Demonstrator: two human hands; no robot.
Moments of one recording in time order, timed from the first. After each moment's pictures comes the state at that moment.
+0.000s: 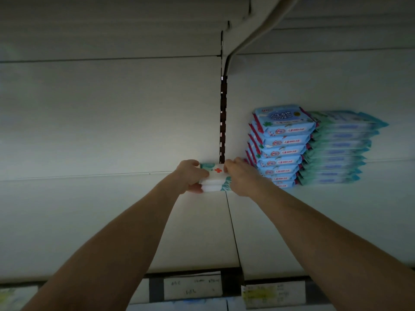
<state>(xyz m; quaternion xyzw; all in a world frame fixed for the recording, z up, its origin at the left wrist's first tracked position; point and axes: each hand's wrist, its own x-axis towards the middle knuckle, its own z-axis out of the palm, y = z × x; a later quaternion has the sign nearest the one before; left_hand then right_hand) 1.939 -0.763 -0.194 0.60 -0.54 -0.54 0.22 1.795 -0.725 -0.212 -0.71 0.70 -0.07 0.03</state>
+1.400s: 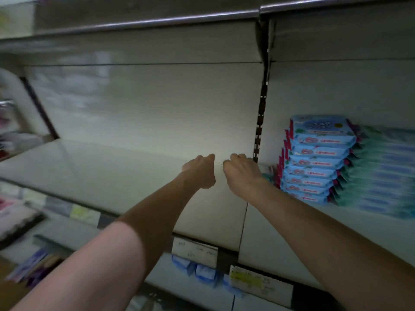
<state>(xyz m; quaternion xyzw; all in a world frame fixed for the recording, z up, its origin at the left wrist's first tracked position) 1.960 -0.714 -0.185 0.70 -0.72 -0.04 0.03 1.841 -0.689 -0.173 -0.83 0.55 0.00 -0.10</state>
